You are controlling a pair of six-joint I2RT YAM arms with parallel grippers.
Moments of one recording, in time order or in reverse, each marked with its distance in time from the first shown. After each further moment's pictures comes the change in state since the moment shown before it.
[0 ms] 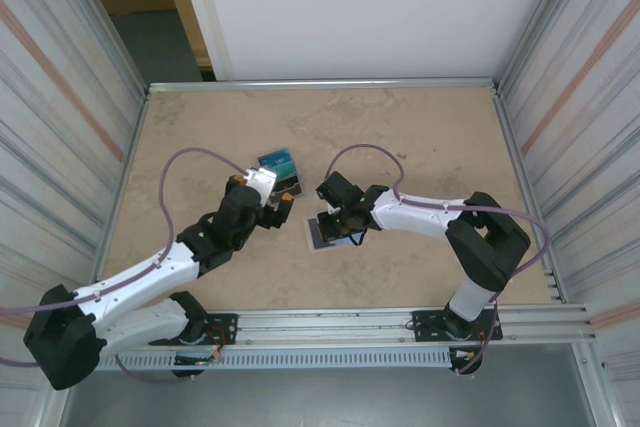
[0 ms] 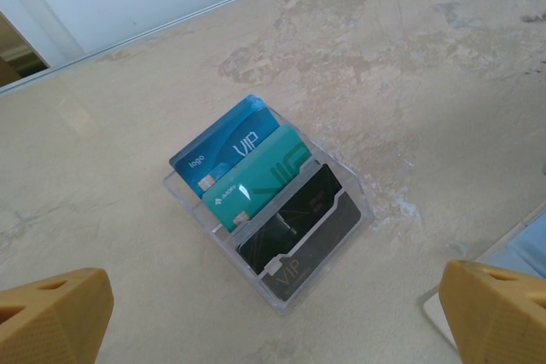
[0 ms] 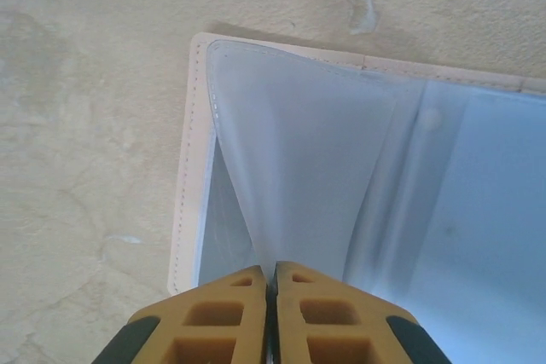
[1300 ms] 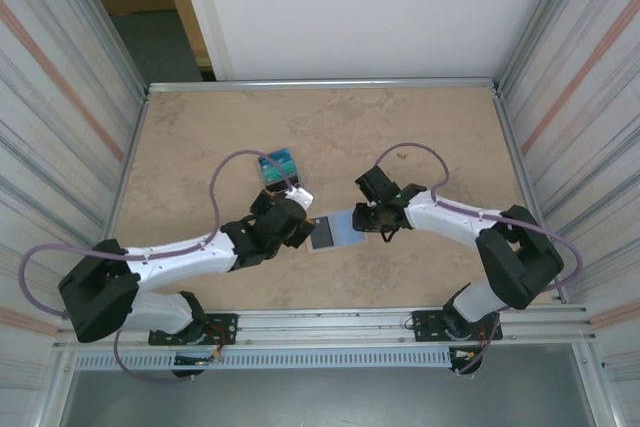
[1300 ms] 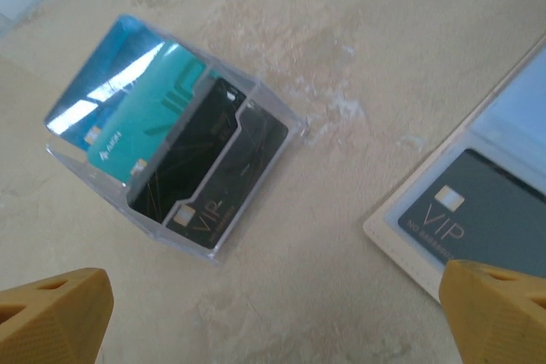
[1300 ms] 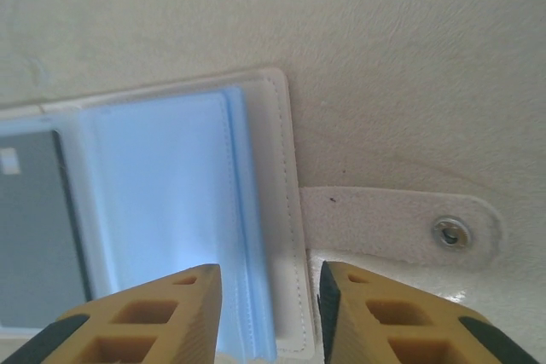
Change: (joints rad) left arm -0.188 0.292 0.087 -0.103 -0.124 -0.007; right arm -0.203 -0.183 -0.172 -0.039 0.109 0.072
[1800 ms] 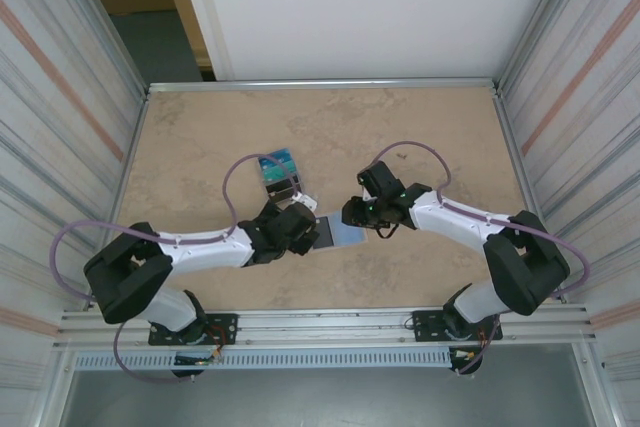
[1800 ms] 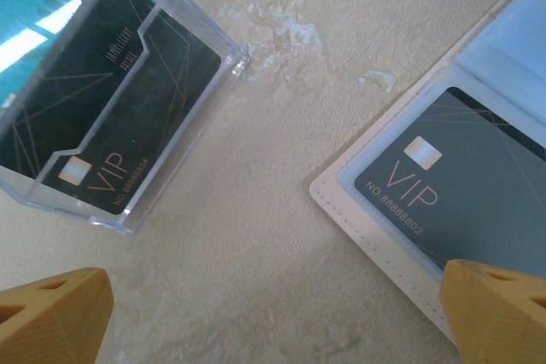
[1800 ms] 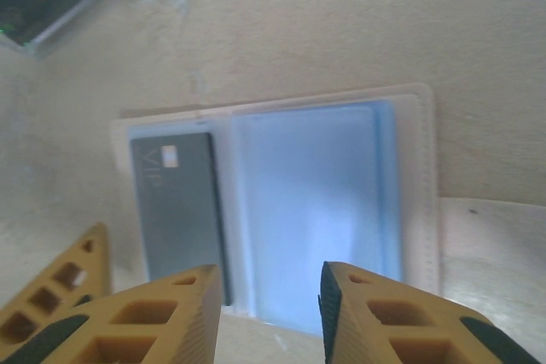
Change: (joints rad) left arm 0.013 0.154 0.010 0.016 0.092 -0.119; right arm -0.006 -0.026 0.000 0.106 -0.191 0.056
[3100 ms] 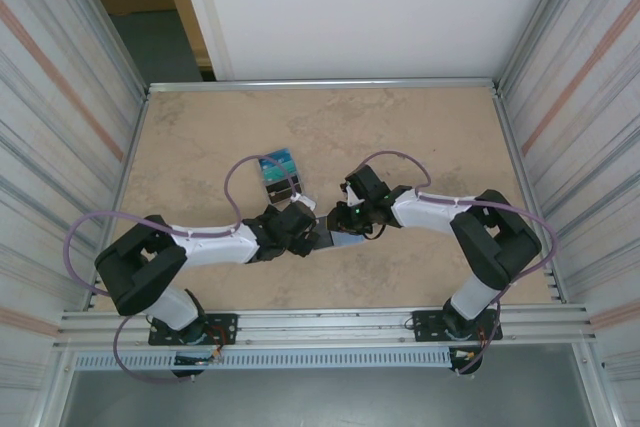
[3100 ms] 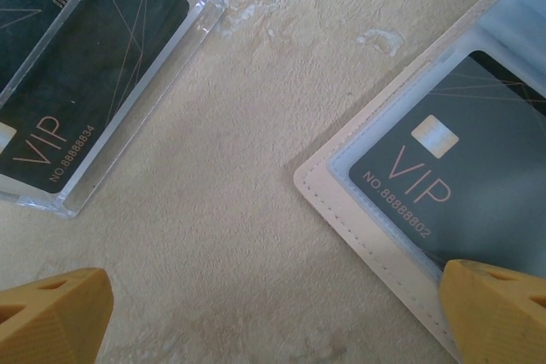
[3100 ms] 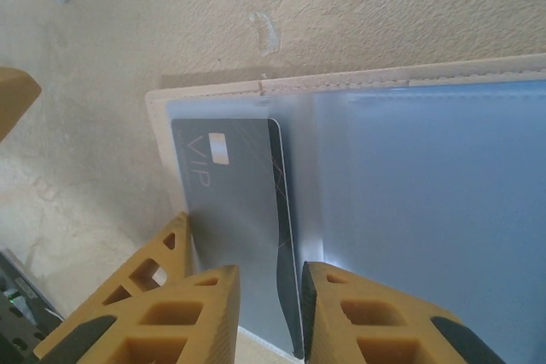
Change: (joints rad) left arm 0.028 0.067 0.000 0.014 0.073 -0.055; right arm 0.026 0.183 0.008 0.168 -0.201 0.055
